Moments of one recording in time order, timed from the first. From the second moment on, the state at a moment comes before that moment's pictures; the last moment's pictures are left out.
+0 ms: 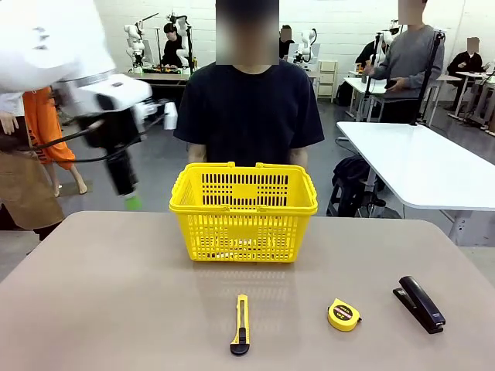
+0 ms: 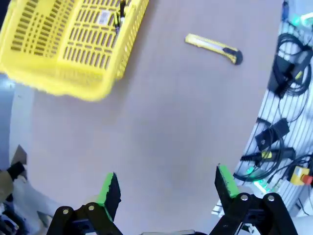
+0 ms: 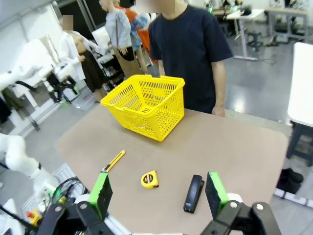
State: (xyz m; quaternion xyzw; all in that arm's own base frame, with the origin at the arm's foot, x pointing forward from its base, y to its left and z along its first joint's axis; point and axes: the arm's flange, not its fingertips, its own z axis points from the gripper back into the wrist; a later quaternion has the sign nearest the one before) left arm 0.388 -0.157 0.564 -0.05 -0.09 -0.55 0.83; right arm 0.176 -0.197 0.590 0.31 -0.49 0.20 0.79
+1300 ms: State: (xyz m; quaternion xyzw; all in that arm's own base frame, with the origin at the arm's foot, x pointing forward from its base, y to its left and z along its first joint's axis) left arm 0.367 -0.127 0.549 -0.04 -0.09 -0.52 0.85; right arm 0.176 -0.197 0.590 0.31 -0.49 0.20 0.79
